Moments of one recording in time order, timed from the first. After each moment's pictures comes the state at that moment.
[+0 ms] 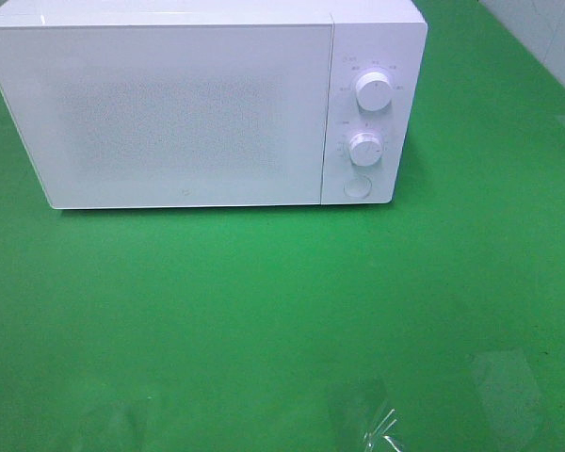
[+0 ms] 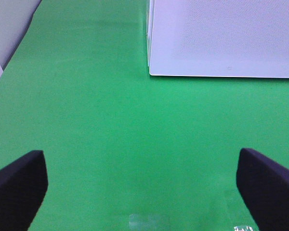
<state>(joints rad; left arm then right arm) 0.03 0.00 -0.52 -0.06 1.08 0.05 0.08 0.00 -0.49 -0.06 0.97 0.07</state>
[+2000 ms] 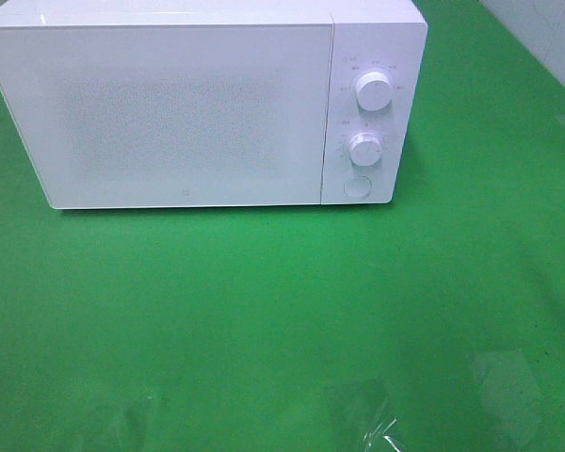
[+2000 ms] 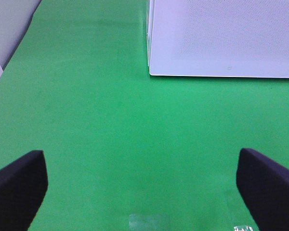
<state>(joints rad) 0.03 0.00 -0.52 -0.06 1.08 0.05 0.08 0.85 -0.39 -0.06 -0.11 0.07</state>
